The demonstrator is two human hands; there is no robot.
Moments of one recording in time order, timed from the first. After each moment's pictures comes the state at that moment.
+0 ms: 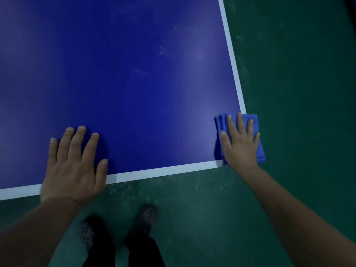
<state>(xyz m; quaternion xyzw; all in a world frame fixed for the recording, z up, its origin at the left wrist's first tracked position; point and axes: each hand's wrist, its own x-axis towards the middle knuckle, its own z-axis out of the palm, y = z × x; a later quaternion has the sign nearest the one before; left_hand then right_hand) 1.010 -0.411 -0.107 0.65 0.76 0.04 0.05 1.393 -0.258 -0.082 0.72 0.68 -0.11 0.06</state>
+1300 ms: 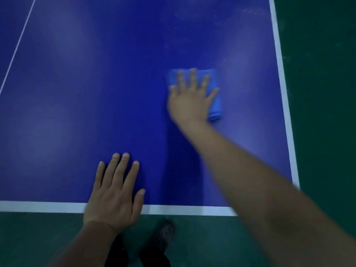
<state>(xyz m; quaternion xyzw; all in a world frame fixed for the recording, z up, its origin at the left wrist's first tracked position) 1.012 -0.409 -0.092 0.64 0.76 -0.01 0.11 1.096 -0.123 -0.100 0.61 0.79 -0.08 0.00</state>
